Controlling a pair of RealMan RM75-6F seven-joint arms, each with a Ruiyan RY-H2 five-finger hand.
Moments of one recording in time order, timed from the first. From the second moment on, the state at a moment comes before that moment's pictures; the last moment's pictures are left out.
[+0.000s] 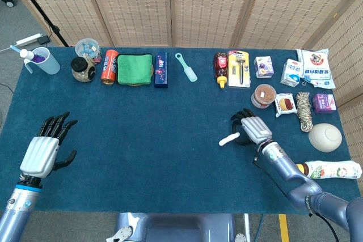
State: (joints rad) left arm -0.25 -1.13 -0.08 -1.89 1.44 1.33 0.22; right arm 0.69 -1.53 0.06 -1.05 -1.43 0.86 0.43
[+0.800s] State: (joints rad) left arm -0.57 -1.51 -0.21 -1.77 1.27 1.09 0.47; right arm 0.61 -1.48 0.22 -1.48 -1.04 0.97 0.03
